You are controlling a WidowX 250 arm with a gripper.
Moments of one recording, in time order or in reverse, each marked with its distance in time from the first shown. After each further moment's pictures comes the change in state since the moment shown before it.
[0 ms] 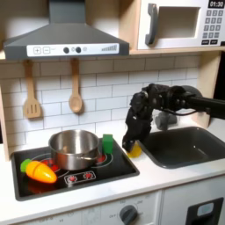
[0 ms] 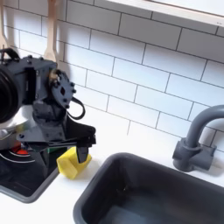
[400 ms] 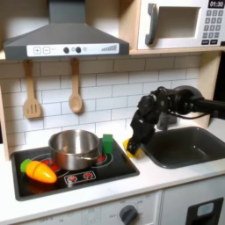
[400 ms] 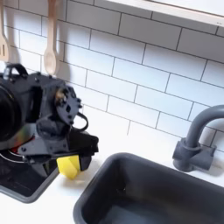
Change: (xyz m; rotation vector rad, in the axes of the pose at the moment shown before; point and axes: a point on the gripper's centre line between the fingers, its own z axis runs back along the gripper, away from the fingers) arm -0.011 -0.003 0.001 0.021 -0.051 0.068
